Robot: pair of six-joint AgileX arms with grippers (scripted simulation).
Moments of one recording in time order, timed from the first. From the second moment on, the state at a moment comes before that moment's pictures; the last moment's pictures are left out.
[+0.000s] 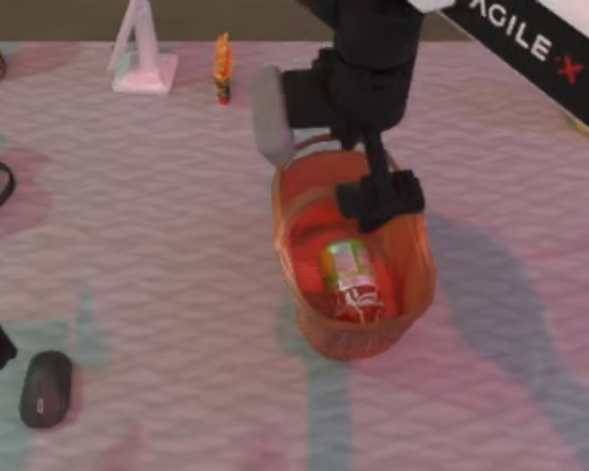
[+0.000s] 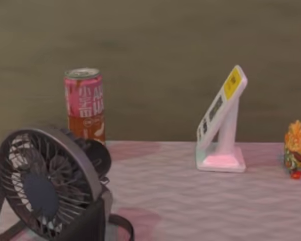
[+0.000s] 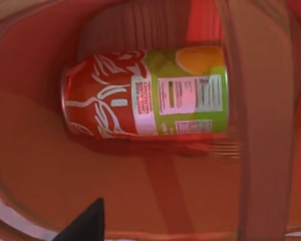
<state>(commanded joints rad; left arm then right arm) 0.02 0.03 0.02 0.02 0.02 0.00 0.65 2.36 2.45 -1.63 0.01 -1.02</state>
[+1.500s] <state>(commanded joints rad) 0.02 0.00 0.00 0.00 0.00 0.00 0.66 2.35 2.32 -1.54 0.01 -1.03</state>
